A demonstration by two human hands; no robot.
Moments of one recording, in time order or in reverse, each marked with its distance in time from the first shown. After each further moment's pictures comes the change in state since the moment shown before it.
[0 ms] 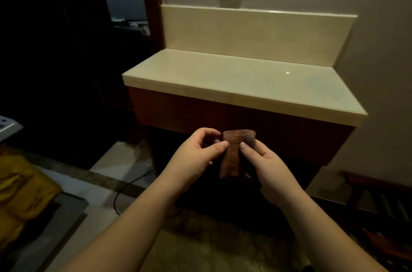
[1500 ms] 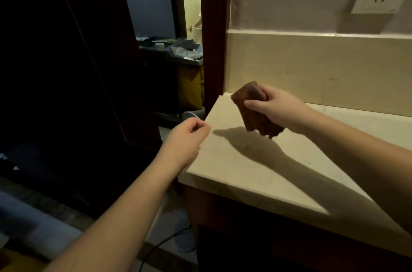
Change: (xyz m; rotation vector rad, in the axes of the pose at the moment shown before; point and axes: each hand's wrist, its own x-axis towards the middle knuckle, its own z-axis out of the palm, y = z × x) left_hand 0.379 -0.043 -0.335 0.271 0.287 -0.011; right_hand 0.514 -0.118 0.172 -0.830 0.021 -0.212
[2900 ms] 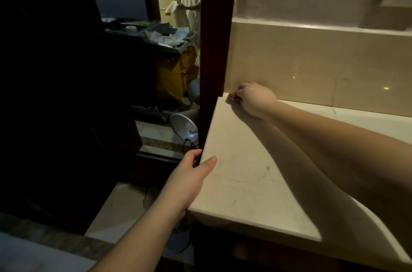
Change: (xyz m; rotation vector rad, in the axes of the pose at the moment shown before) left_hand 0.046 -0.072 0.001 -0.351 -0.293 -0.346; right_hand 0.178 0.066 0.049 -1.037 0.070 -0.134
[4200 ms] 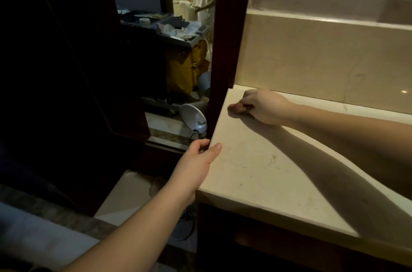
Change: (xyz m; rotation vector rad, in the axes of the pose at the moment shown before) left_hand -0.002 -0.011 0.003 -0.094 0.059 0.003; right_hand -0.049 -0.014 -0.008 0.146 -0.003 -0.263
